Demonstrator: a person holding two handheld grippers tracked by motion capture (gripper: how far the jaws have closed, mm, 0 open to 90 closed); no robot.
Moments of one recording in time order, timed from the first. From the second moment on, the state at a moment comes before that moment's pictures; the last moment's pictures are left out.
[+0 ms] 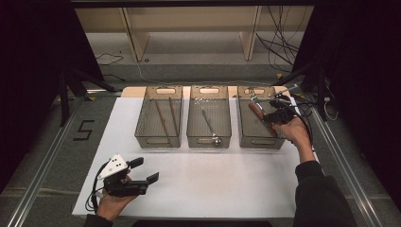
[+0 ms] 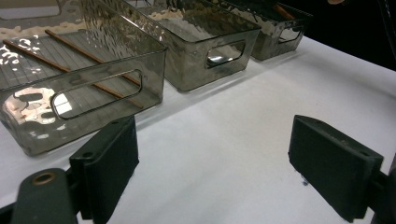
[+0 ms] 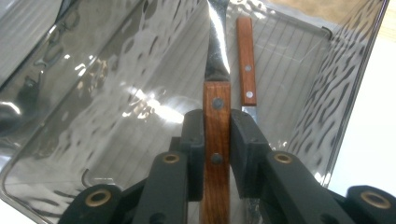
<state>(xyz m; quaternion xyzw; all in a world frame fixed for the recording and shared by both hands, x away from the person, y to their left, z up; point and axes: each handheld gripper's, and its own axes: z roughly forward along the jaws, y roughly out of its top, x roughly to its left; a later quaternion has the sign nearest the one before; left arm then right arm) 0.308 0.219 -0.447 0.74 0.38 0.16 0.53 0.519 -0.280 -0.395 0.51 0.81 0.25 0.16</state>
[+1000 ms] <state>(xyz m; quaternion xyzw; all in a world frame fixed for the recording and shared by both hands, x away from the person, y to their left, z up) 0.307 0.218 -0.447 0.74 0.38 0.16 0.53 0.513 -0.282 -0.399 0.52 0.80 0.26 0.15</state>
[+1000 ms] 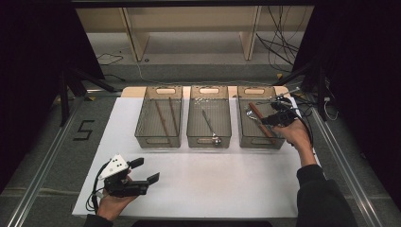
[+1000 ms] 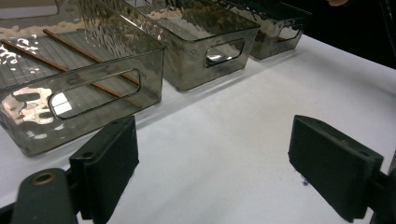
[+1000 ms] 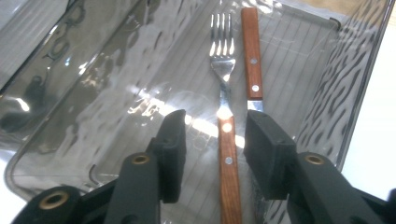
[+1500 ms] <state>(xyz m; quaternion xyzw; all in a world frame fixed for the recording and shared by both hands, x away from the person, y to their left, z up) 0.308 0.218 -0.447 0.75 0.37 0.16 0.53 0.476 -0.264 -0.378 0.49 0.78 0.36 0.15</state>
